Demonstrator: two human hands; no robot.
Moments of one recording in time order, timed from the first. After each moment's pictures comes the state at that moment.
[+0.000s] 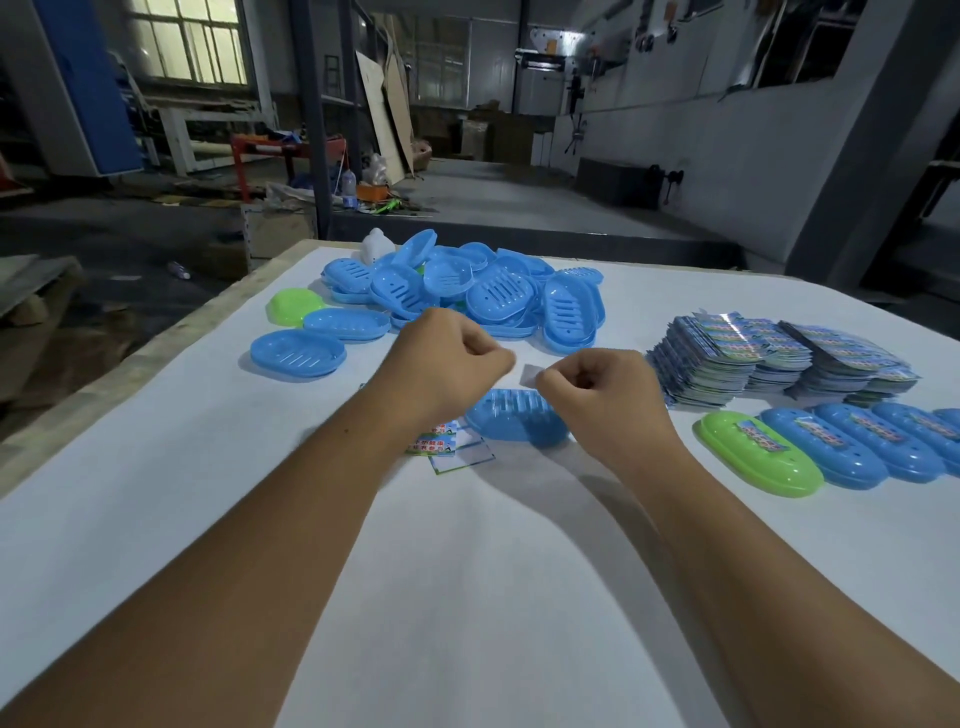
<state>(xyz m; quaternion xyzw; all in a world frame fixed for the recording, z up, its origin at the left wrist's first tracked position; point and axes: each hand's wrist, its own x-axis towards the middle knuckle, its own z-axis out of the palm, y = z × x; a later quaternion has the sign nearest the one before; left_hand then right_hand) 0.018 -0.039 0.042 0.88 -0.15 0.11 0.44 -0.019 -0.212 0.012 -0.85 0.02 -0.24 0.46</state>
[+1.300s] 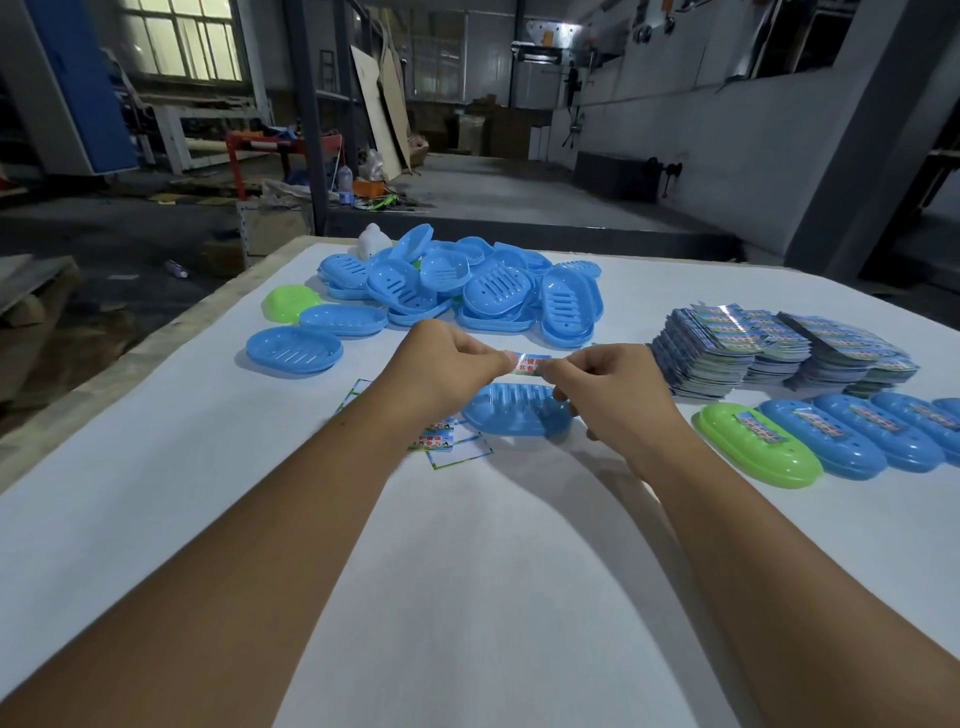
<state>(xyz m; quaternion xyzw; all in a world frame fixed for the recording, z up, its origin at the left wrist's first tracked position) 0.027 -0.043 0.030 0.86 -0.09 0.02 0.50 -0.009 -0.224 0.011 -0.84 0.07 -0.18 0.50</state>
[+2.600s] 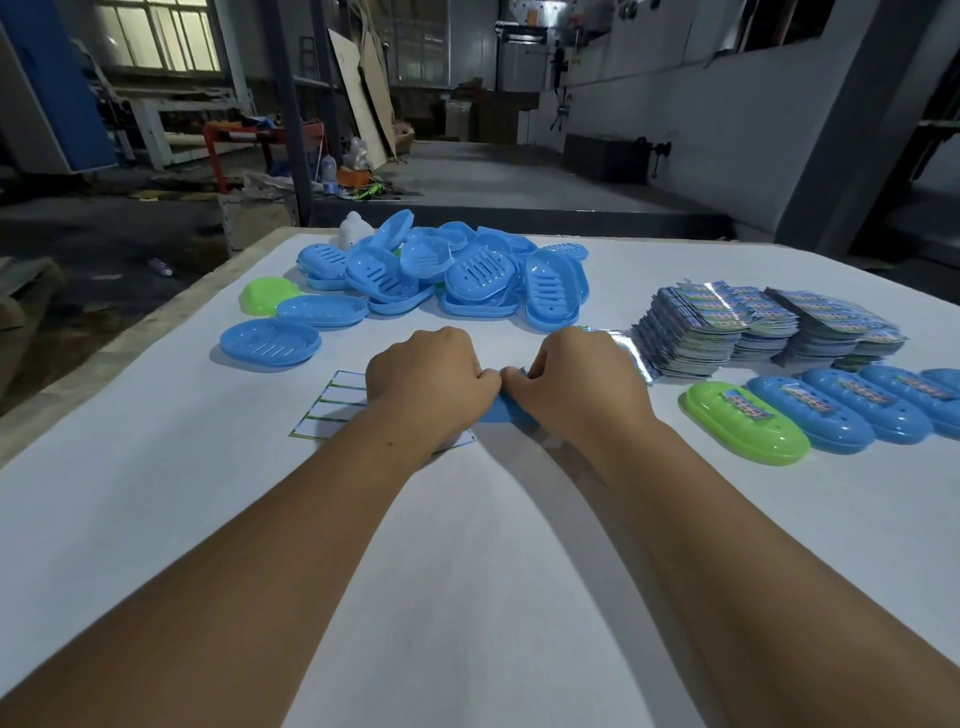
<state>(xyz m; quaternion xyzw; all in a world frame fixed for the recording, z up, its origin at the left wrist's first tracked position) 0.031 -0.066 0.012 0.98 -0.09 0.16 0.12 0.000 -0.210 0.006 -0.96 0.08 -0.23 0.14</state>
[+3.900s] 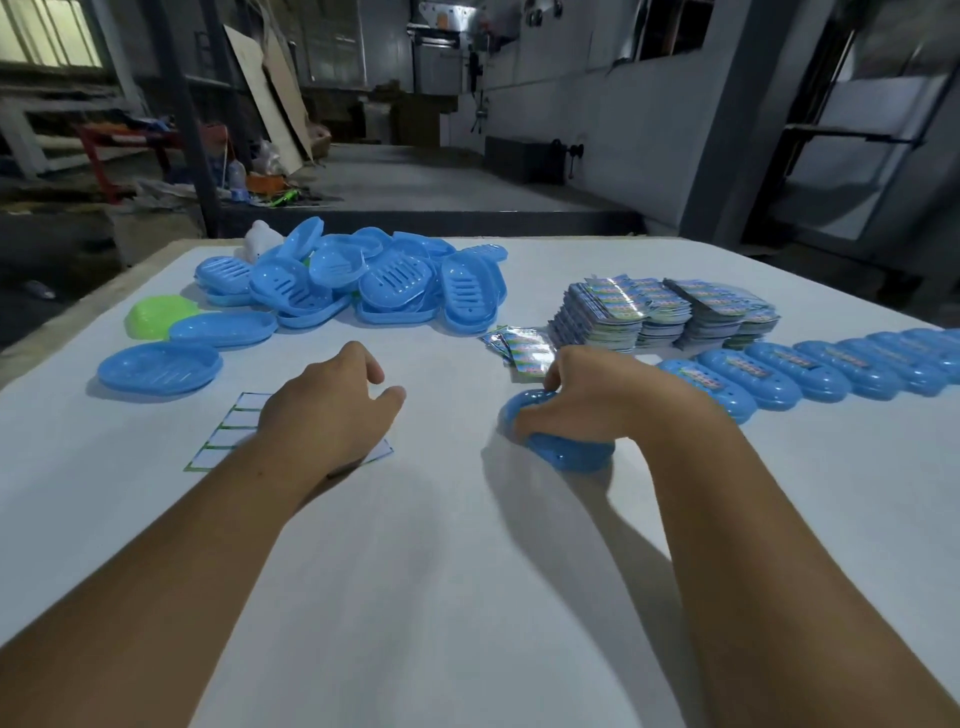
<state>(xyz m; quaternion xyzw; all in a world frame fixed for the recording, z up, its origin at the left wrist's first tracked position) 0.044 -0.050 -0.007 0.98 -0.09 0.08 0.19 -0.052 -0.280 0.044 -0.99 0.13 0.01 0.11</state>
